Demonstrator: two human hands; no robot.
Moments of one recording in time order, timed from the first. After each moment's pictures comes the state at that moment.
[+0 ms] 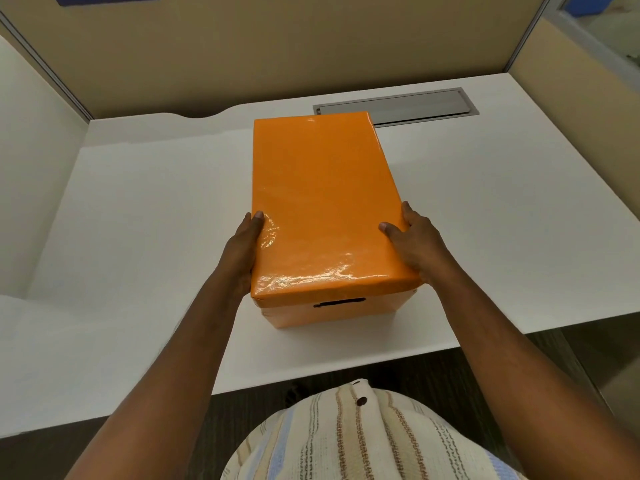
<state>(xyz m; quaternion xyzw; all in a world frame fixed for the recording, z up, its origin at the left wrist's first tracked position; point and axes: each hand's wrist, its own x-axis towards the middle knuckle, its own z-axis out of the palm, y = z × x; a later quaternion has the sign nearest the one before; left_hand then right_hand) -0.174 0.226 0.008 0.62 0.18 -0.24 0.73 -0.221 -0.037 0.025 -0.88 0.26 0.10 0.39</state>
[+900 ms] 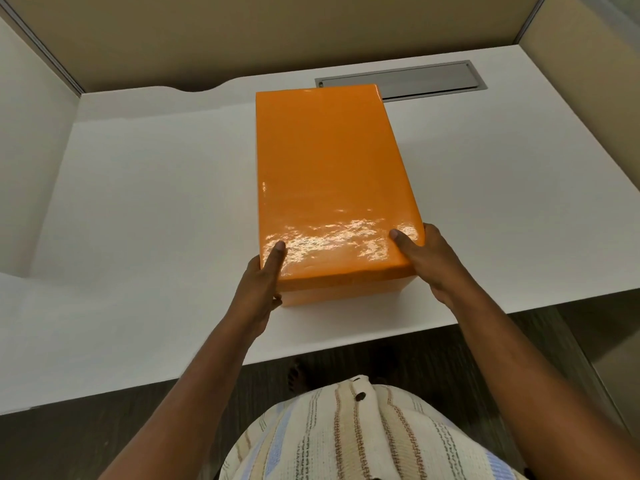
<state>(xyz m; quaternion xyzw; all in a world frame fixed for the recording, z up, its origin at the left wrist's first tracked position) -0.257 0.231 -0.011 0.69 0.21 -0.26 0.64 -0.274 -0.032 -0.012 -0.76 0.30 0.07 0.57</state>
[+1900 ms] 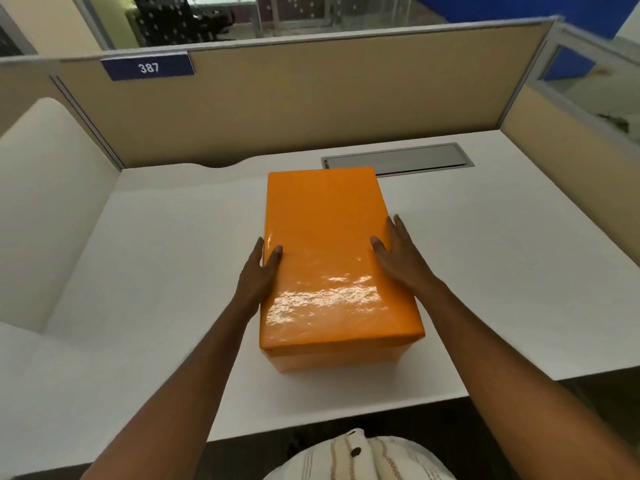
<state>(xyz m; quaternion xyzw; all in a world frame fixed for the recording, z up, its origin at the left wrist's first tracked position) -0.149 0.219 -0.002 0.83 0.07 -0.12 0.54 -0.168 -0.049 -0.007 -0.93 0.12 0.04 0.35</state>
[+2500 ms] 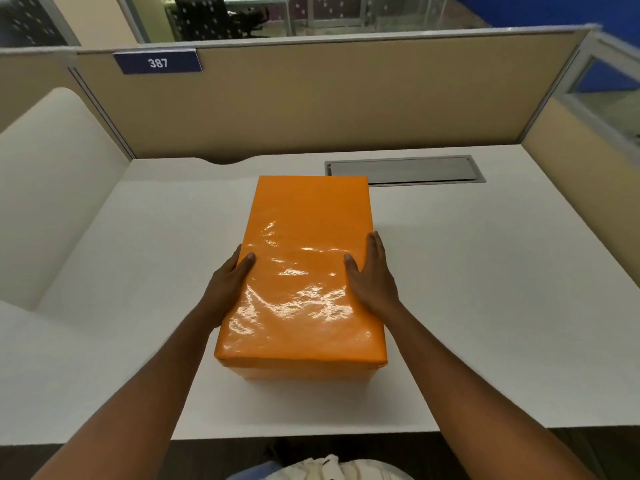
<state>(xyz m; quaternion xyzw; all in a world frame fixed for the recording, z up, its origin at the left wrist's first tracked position) -0.150 0.216 -0.015 0.80 0.10 -0.11 0.58 -0.164 -0.050 -0.021 -0.92 0.10 0.00 0.38</state>
